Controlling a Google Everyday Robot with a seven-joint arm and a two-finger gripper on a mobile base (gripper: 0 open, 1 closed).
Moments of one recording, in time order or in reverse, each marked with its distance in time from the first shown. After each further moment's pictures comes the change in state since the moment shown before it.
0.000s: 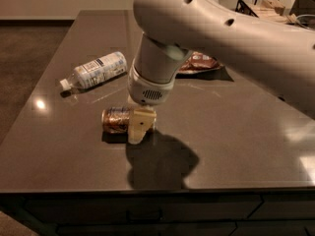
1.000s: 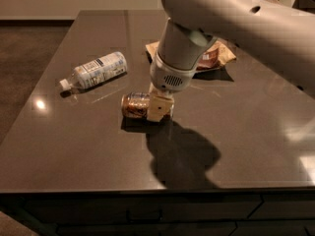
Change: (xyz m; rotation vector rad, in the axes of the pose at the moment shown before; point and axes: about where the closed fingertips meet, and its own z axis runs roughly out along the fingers) arm 0.042 -0.027 -0.024 0.040 0.031 0.115
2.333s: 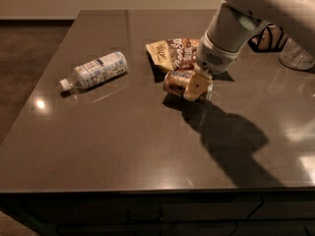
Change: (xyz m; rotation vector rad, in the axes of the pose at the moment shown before) arm 0.096 -0.069 -0.034 0.088 0.010 0.325
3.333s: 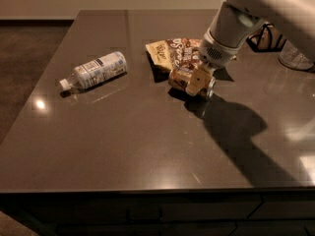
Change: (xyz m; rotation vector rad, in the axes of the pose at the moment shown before) arm 0.006 -0.037 0.011 0.007 0.013 0.139
